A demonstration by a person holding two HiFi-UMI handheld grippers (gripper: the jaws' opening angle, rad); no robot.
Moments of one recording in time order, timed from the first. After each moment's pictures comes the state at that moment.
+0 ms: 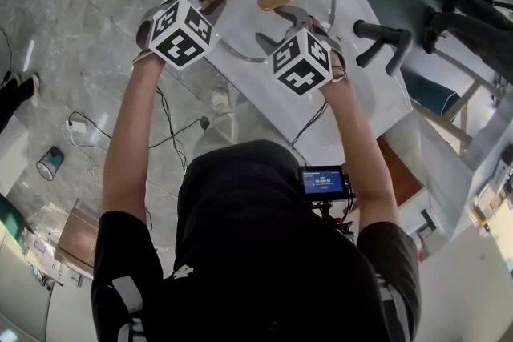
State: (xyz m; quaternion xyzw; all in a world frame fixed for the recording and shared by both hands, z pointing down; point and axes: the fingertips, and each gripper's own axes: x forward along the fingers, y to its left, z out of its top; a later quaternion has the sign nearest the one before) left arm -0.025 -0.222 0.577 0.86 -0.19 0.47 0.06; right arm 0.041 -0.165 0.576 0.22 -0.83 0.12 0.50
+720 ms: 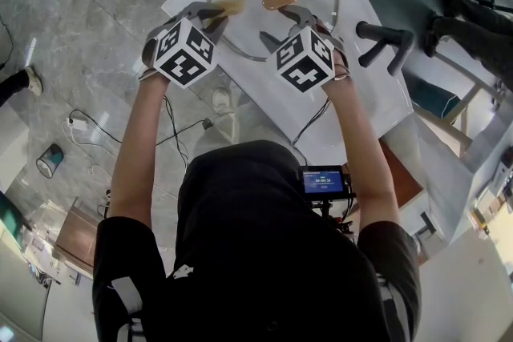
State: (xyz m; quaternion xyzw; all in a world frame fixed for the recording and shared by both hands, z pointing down) left arm -0.030 -0.181 0.581 0.86 -0.20 0.46 0.10; right arm 0.042 -0.165 0.577 0.22 -0.82 0.12 0.51
